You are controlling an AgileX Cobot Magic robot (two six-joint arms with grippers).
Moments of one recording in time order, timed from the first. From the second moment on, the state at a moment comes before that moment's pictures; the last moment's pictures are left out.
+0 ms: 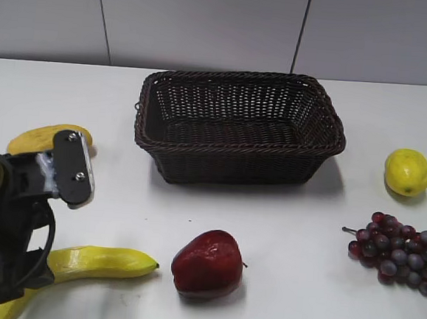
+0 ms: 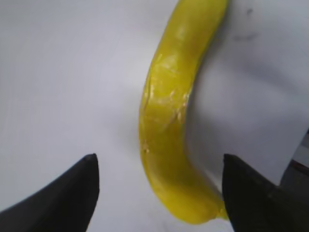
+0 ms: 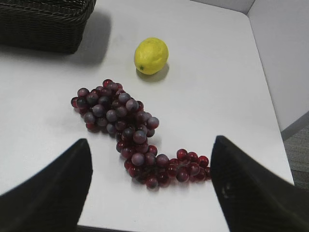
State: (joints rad) left arm -0.62 1.49 -0.66 -0.07 0.64 0.59; right arm 0.06 -0.01 -0.50 0.03 1.05 -0.19
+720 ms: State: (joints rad) left arm -0.62 1.70 -0.67 0.00 0.56 0.59; right arm 0.06 -0.01 -0.50 0.03 1.05 -0.19
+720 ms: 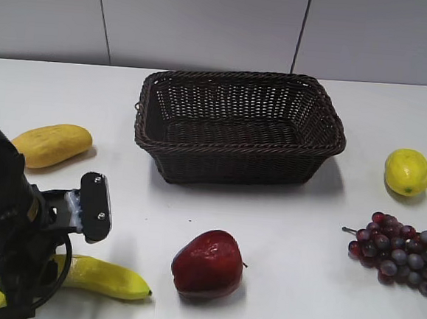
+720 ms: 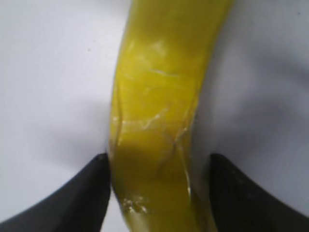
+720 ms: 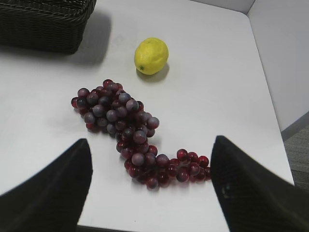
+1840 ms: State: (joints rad) left arm -0.62 1.57 -1.32 0.21 0.92 0.60; right arm 0.06 -0.01 -0.50 0.03 1.05 -0.19
